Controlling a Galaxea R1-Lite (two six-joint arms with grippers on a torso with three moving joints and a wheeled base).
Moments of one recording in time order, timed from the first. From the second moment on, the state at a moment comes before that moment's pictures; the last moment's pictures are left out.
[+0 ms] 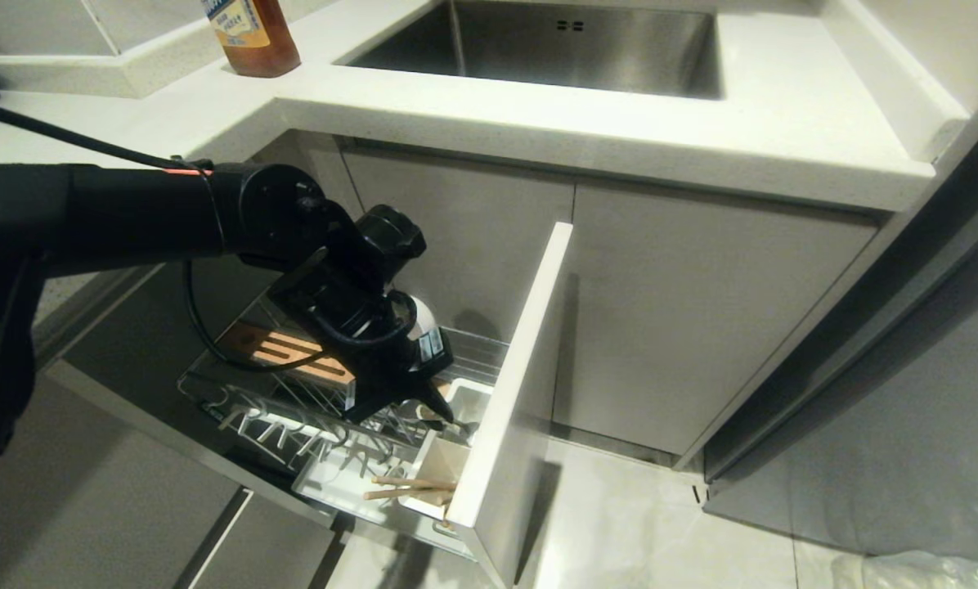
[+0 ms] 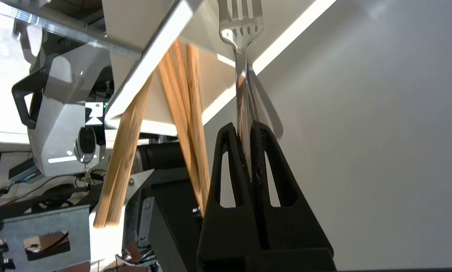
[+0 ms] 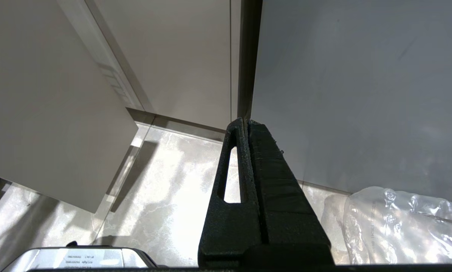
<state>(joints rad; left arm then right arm) -0.47 2.04 -1.82 1.04 -0.31 -0.76 0.00 0.00 0.00 0.00 0.00 0.01</state>
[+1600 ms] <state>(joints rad) -0.46 2.05 -1.91 1.08 -0.28 -0.79 0.00 0.00 0.00 0.00 0.00 0.01</state>
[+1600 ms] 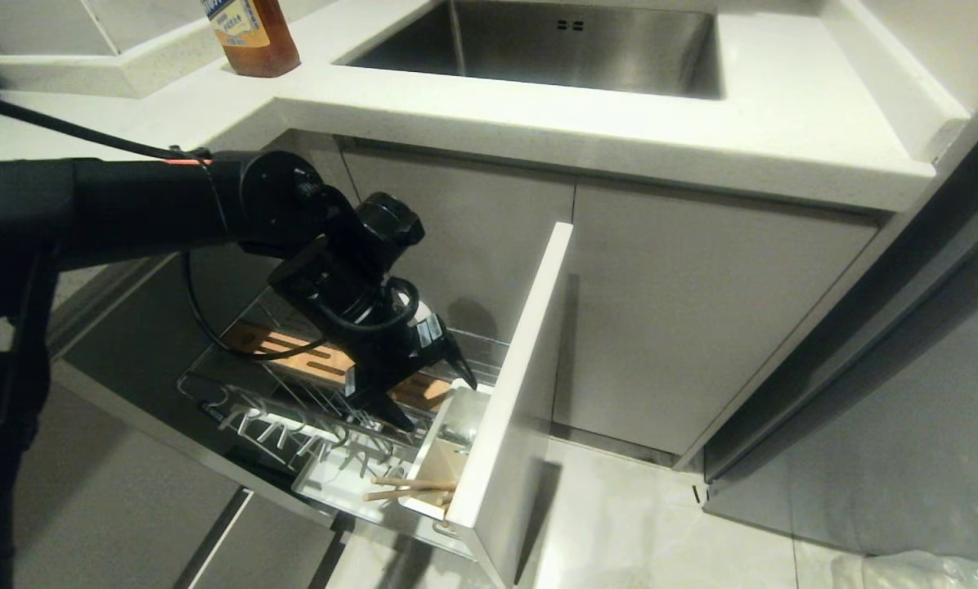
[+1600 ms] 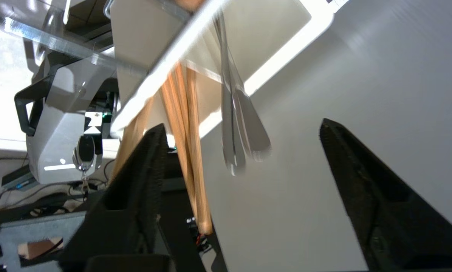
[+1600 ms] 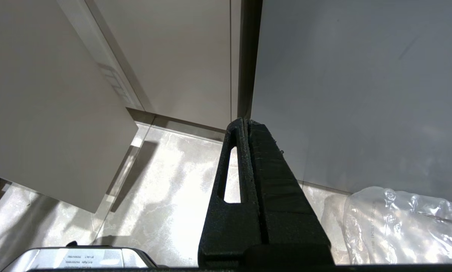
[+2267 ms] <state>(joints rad) -0.47 1.75 -1.86 1.19 -0.21 -0.79 0.00 0.00 0.00 0.00 0.00 0.01</state>
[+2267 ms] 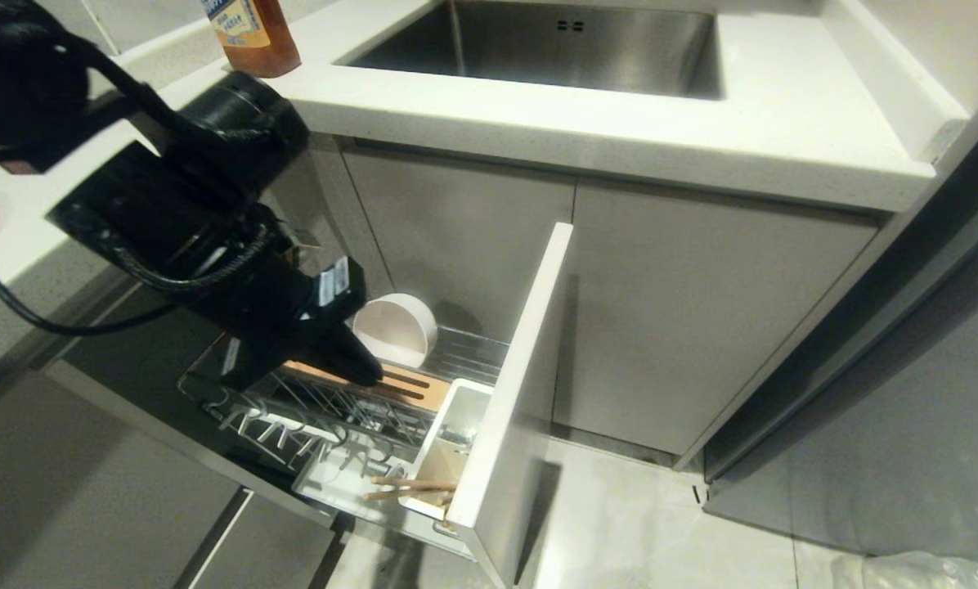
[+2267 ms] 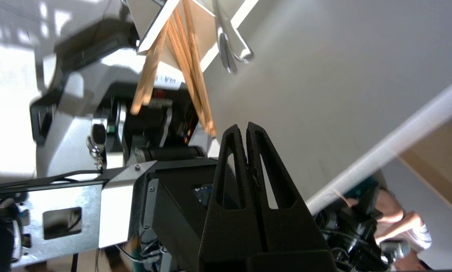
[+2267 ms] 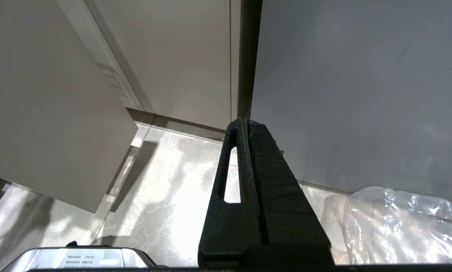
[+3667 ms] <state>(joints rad) 0.20 1.42 -1.94 0.85 0.22 -0.50 0.00 0.00 0.00 0.00 0.00 0.01</state>
